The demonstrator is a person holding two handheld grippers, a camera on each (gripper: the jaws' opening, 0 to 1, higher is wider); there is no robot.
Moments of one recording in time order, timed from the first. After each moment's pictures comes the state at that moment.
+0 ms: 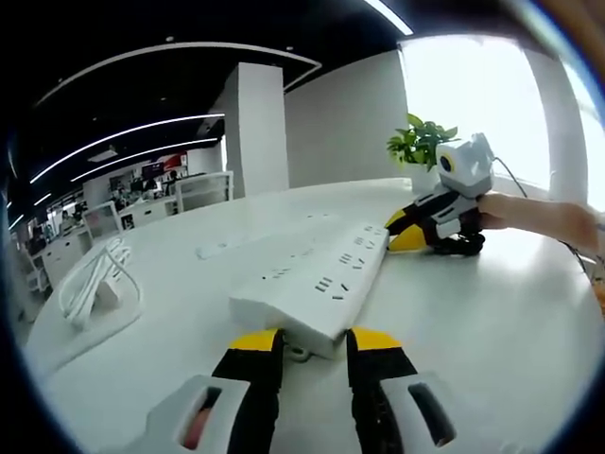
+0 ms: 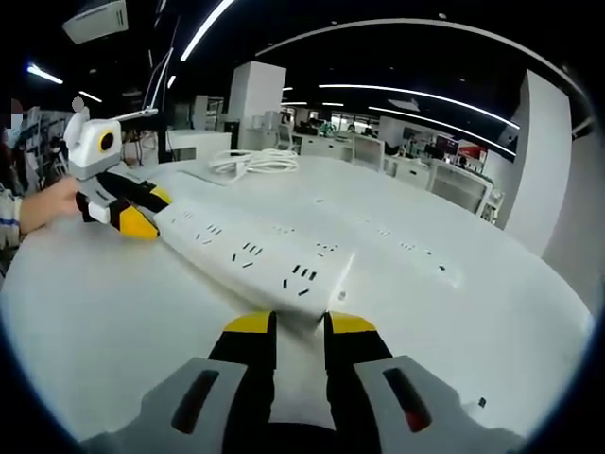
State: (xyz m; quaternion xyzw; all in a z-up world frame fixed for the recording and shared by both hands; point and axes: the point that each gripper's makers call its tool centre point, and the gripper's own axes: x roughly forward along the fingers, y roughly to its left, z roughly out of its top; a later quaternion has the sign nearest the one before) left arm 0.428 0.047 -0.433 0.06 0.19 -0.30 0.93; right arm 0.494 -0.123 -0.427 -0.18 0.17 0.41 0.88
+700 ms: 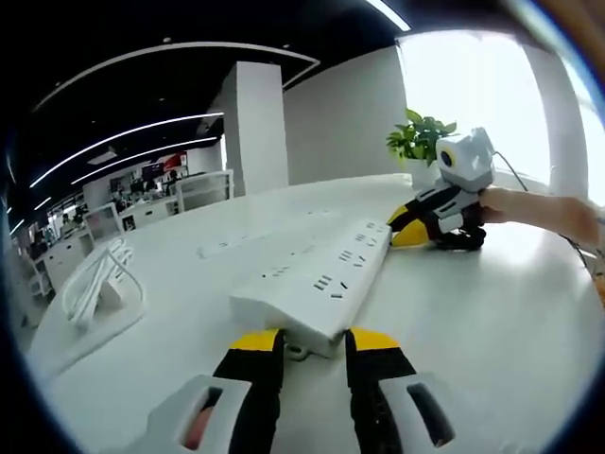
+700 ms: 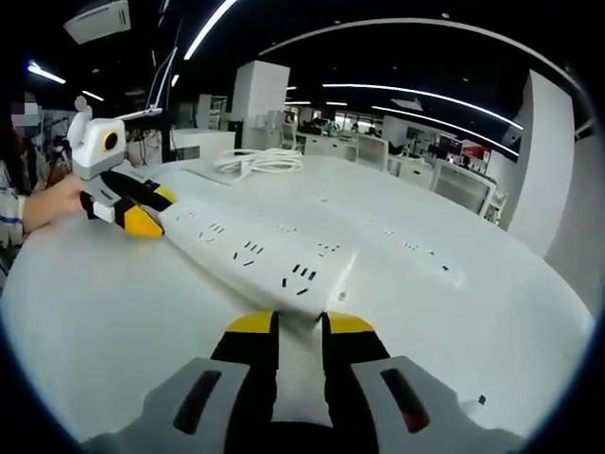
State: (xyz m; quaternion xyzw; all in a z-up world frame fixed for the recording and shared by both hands) left arm 0.423 0.049 -0.435 0.08 0.20 -0.30 0.93; right arm 0.489 -0.121 -0.427 -0.19 0.17 0.41 0.87
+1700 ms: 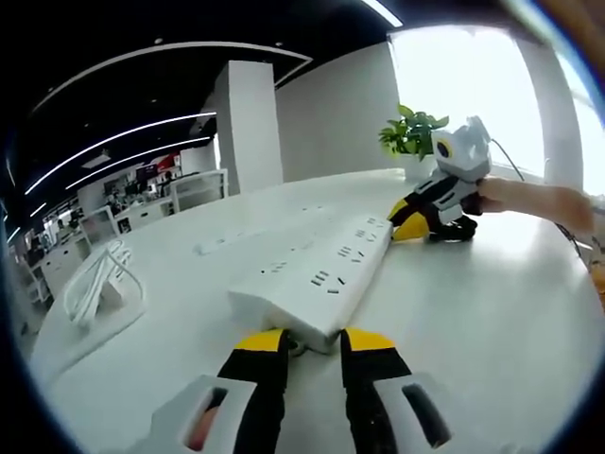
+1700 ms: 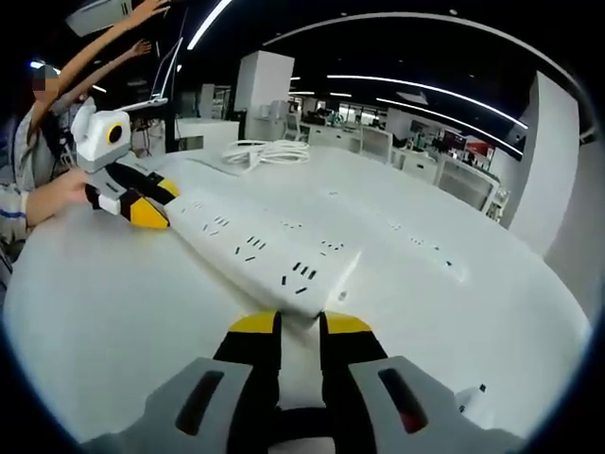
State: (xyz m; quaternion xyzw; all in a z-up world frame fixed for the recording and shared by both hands) left arm 0.413 0.055 -0.436 0.09 0.20 -0.31 0.93; right arm 0.475 -0.120 -0.428 -0.20 0.19 0.42 0.87
